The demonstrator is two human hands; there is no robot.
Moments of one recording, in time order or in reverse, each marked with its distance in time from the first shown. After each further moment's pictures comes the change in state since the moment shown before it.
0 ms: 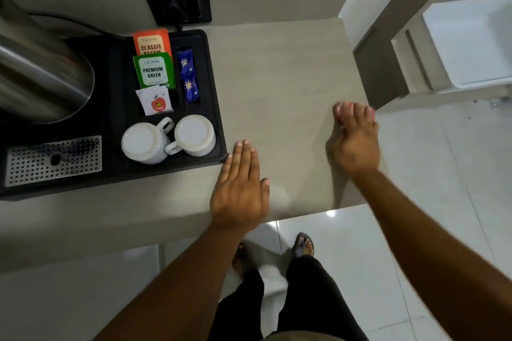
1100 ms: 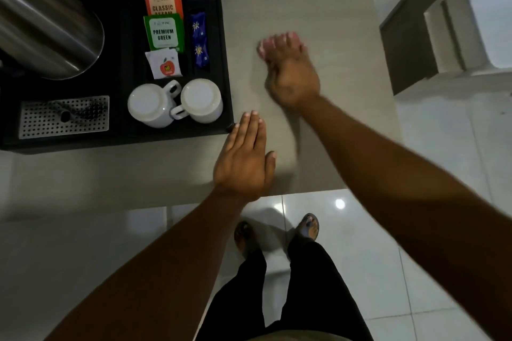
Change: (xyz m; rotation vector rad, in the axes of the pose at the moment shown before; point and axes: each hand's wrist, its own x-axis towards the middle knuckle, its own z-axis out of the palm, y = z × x) left_hand 0.003 -0.009 0.002 -0.011 -0.020 -0.011; right_hand 0.073 -0.137 0.052 0.049 -0.050 -0.440
